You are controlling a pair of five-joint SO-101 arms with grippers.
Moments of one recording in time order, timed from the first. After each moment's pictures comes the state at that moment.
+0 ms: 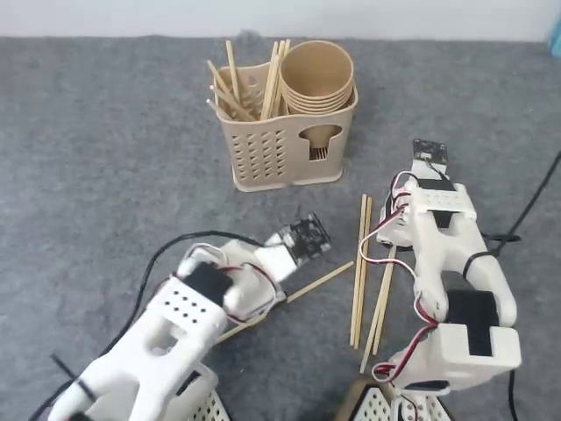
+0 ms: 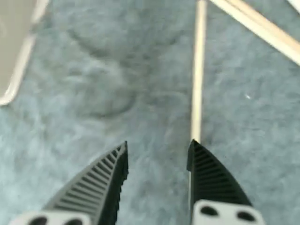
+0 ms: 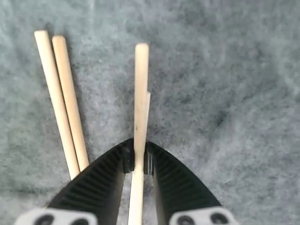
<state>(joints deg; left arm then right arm) 26.0 -41.8 67.3 56.9 -24.0 -1.1 3.9 32.7 56.9 -8.8</state>
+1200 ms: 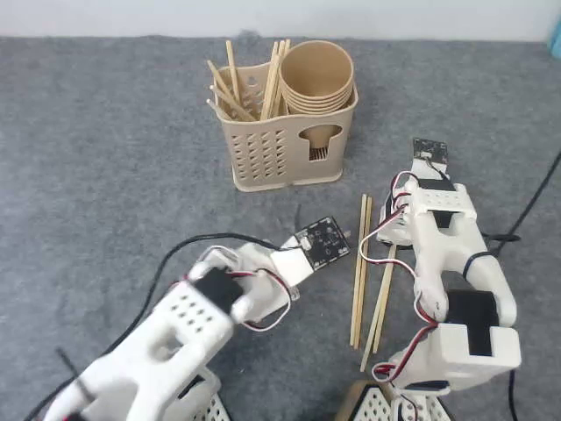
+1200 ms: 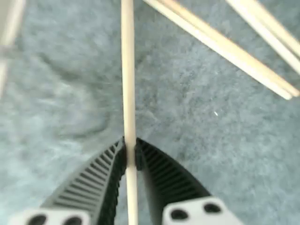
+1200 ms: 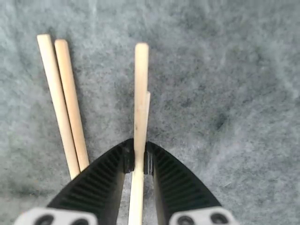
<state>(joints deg) 32.6 -42.9 65.1 56.7 -18.5 -1.1 3.9 32.7 56.1 -8.8</state>
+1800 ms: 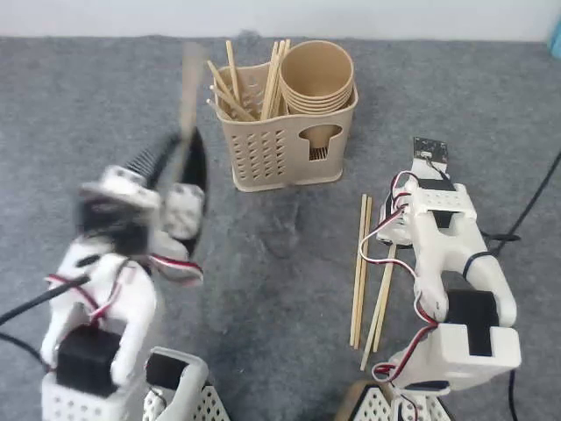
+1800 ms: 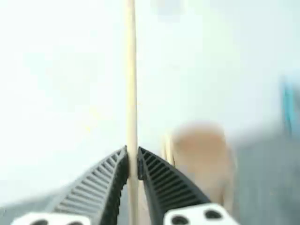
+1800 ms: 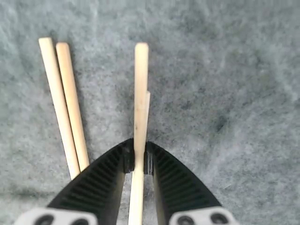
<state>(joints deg) 8.5 -71.2 39.2 49.9 -4.0 -1.1 3.9 32.7 55.6 -8.8</state>
